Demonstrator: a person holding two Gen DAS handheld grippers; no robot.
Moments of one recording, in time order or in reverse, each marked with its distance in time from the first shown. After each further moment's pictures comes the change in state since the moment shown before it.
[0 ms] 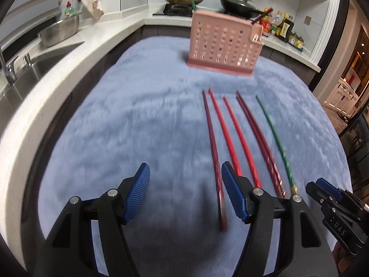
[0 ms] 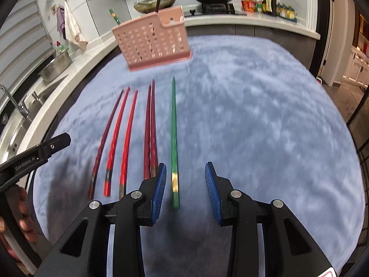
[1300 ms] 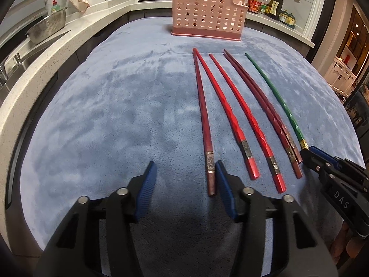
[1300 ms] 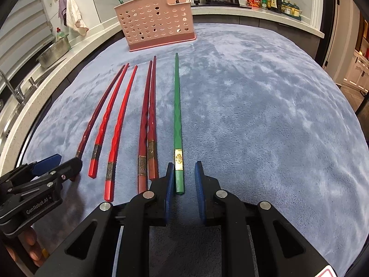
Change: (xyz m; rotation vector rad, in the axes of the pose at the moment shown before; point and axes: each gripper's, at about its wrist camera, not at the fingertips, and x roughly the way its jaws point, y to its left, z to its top) left arm 0.024 -0.020 -0.049 0.084 0.065 -0.003; right arm 0.030 0.008 -0.023 -0.043 0.024 -0.020
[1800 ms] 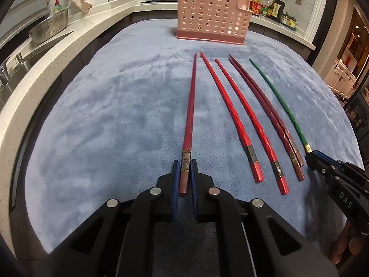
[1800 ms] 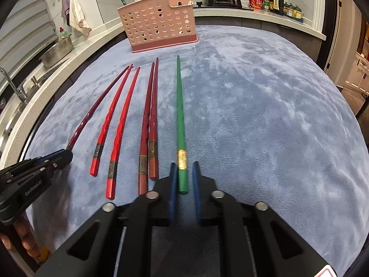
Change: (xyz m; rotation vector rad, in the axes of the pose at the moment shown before) left arm -0.007 0.012 0.006 -0.011 -0.006 0.000; right arm -0.007 -0.003 0.000 -0.009 -0.005 0.016
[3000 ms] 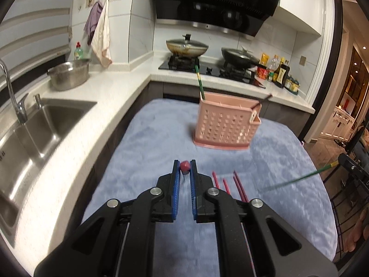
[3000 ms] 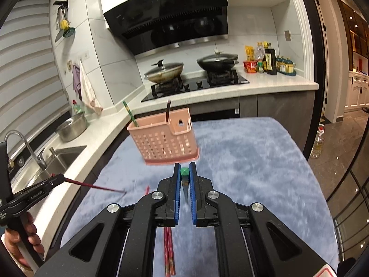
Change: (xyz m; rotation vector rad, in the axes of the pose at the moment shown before) left arm -0.108 0.040 0.135 -0.085 -0.336 0.010; right arm -0.121 -0.023 0.135 0.066 -0.406 0.077
